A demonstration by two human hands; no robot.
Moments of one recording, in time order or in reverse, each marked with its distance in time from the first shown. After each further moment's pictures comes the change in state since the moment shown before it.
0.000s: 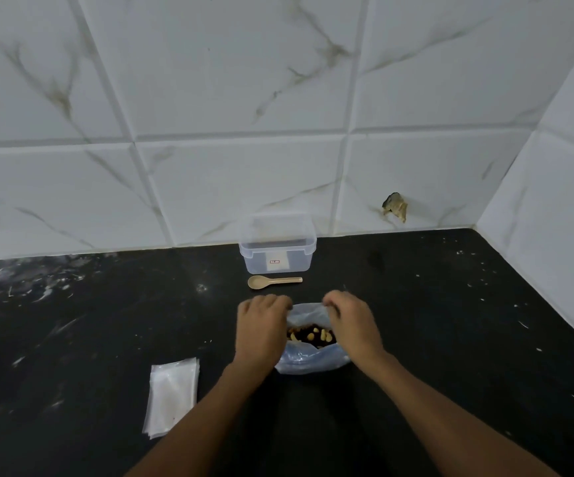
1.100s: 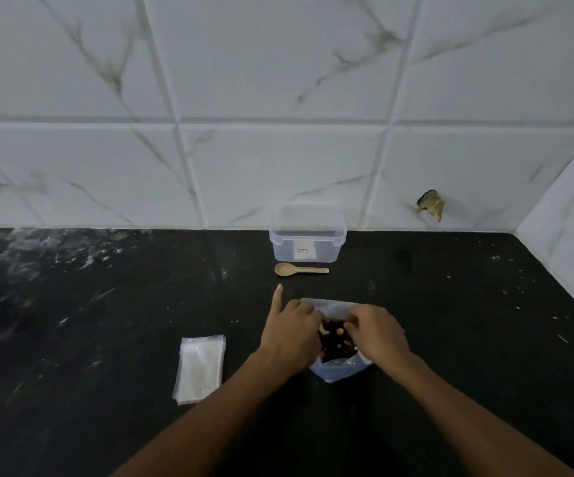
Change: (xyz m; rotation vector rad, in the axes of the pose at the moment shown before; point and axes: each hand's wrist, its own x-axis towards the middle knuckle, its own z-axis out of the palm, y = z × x) left_hand -0.018 0.016 -0.032 0.190 -0.432 0.082; right_hand -0.013 -0.011 0.000 -0.303 -0.287 0.065
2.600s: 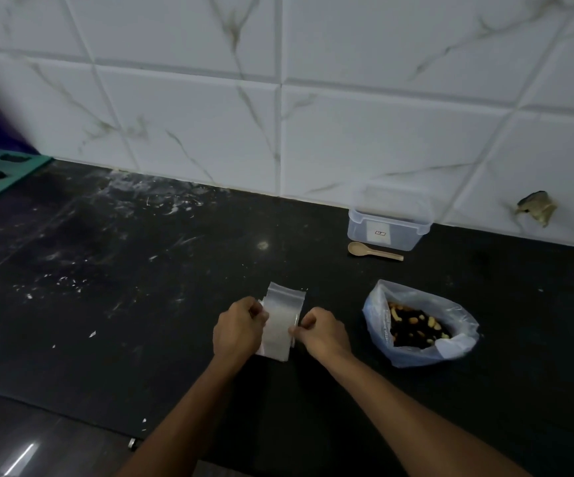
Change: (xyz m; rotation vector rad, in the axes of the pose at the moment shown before) left_hand -0.126 -0.137 0.052 -0.769 0.234 -0.855; right_hand -0.032 -0.171 0.089 0.451 -0.383 0.126
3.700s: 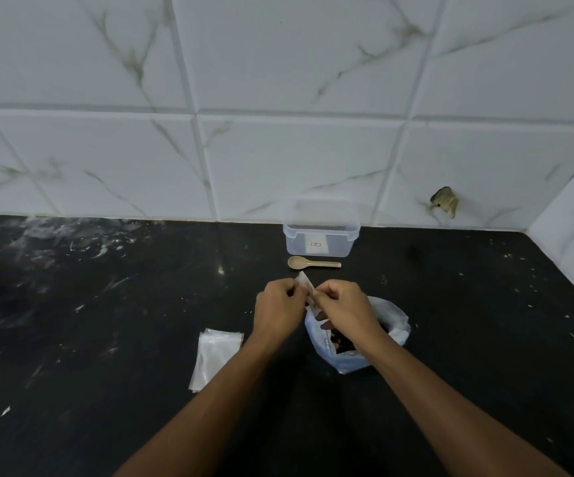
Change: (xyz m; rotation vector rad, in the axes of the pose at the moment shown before) left_hand -0.015 0.158 0.055 -0.174 -0.171 0.277; right_hand -0.016 0.032 -0.132 0.323 0.263 -0.189
